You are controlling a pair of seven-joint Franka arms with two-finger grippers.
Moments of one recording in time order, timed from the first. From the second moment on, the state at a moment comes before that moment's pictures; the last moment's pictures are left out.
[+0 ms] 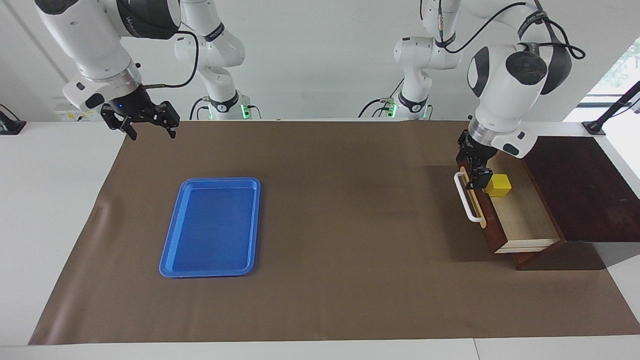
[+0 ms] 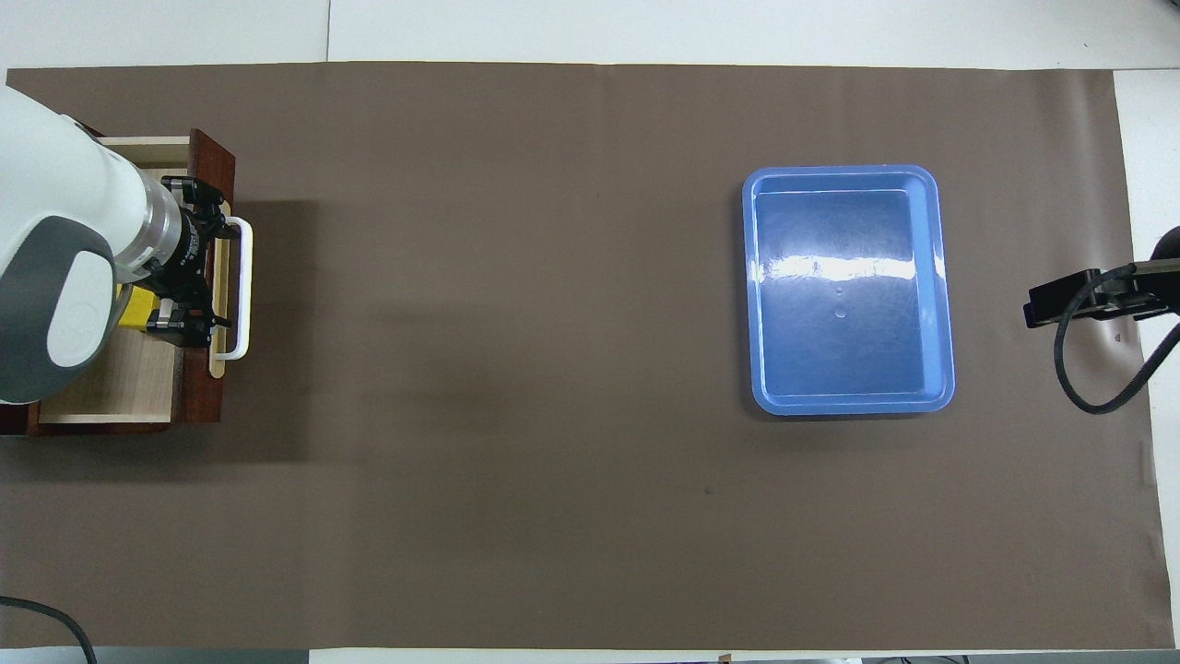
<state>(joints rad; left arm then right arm) -0.24 0.09 0.05 -1.78 0.10 1.84 -1.71 -0.04 -0.05 0.00 -1.68 -0.02 1.55 -0.08</state>
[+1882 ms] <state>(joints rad) -0.06 0.09 0.07 -1.89 0.17 2.01 -1.58 -0.04 -0.05 0.00 -1.68 -0.02 1.55 -0.08</state>
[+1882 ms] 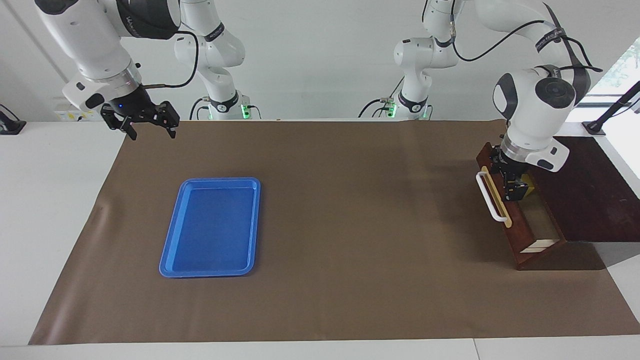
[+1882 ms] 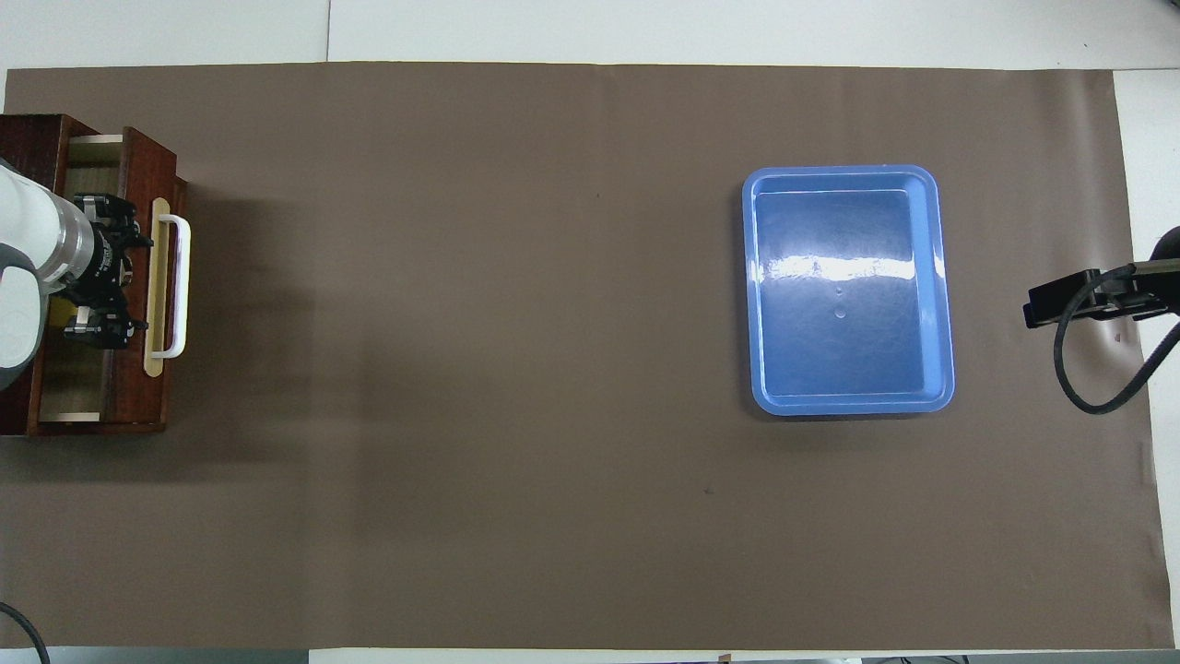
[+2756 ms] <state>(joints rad) 0.04 0.09 0.07 -1.89 0.17 2.05 -1.47 -0.04 -0.05 0.00 -1.68 -0.02 1.55 -0.08</state>
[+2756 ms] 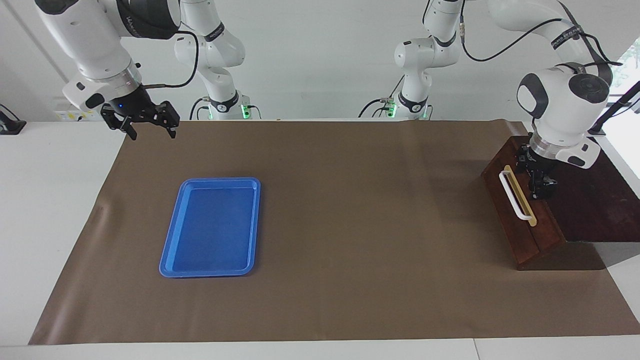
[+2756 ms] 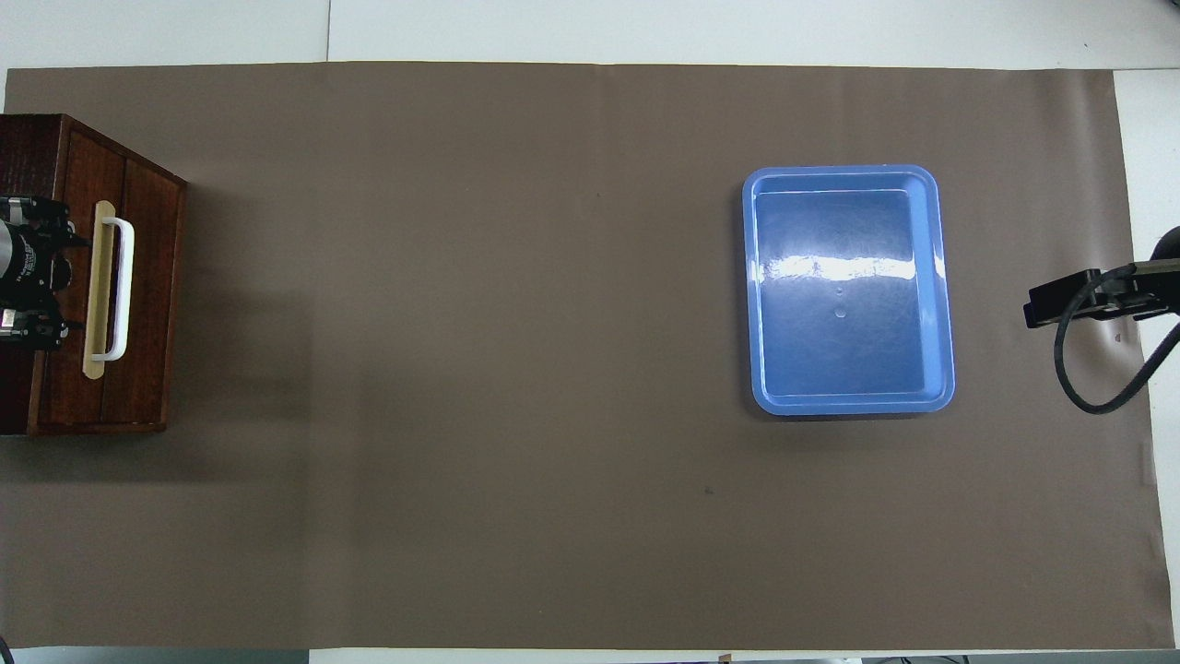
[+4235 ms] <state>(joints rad) 0.01 -0.02 -0.06 -1.66 0.01 1.51 -0.12 -0.04 -0.05 0.00 -1.68 -0.02 1.55 -0.08</state>
